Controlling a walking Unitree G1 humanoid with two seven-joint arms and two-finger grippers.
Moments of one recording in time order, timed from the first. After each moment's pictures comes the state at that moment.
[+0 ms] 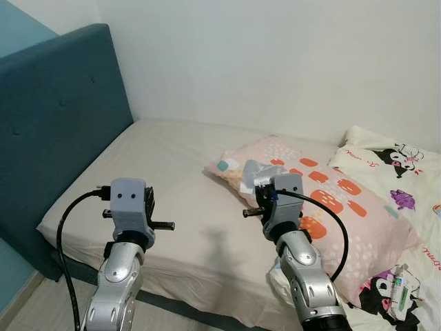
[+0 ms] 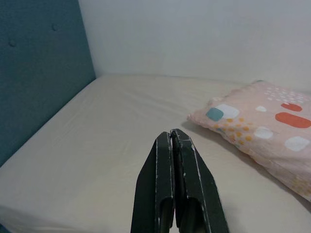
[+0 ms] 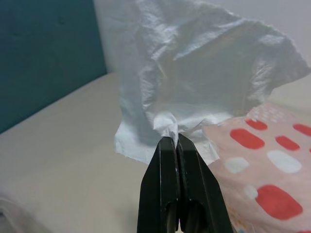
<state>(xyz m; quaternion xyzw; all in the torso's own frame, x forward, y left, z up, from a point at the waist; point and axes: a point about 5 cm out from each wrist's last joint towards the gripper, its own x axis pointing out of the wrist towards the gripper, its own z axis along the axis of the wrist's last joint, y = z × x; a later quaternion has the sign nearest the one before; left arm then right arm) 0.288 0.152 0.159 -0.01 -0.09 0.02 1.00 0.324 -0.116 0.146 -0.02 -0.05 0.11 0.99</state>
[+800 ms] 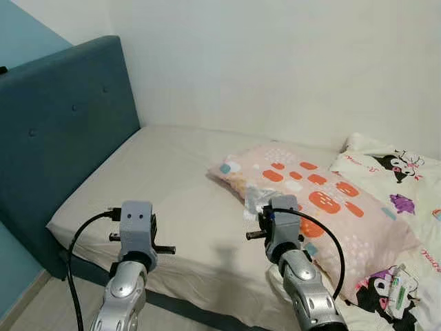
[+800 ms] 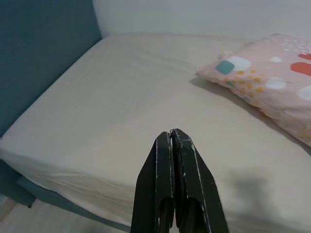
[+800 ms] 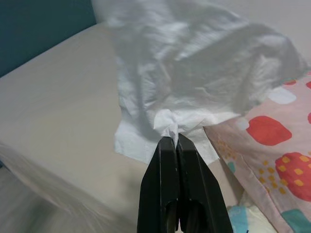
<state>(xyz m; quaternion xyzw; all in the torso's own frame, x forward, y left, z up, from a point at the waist) 0.286 0.154 0.111 0.00 0.00 0.03 1.00 0.320 -0.135 0.091 -0.03 0.06 0.08 0.99</state>
